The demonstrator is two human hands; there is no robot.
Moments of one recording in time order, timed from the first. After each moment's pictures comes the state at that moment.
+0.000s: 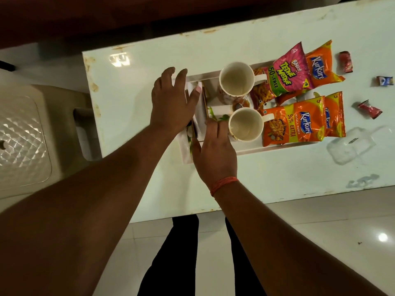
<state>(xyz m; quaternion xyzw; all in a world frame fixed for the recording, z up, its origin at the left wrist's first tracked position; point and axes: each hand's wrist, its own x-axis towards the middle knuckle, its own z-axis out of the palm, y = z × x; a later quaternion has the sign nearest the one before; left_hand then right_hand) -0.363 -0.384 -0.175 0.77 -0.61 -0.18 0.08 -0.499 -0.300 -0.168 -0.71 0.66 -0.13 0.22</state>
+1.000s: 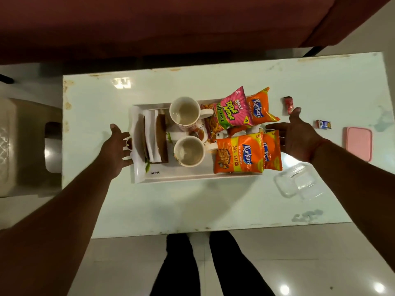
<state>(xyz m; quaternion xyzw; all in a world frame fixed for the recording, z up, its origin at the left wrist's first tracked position) -0.369 -0.340 -0.170 0.79 0.00 -0.51 0.34 -0.803 -0.512 -0.169 -0.24 0.67 -0.10 0.69</state>
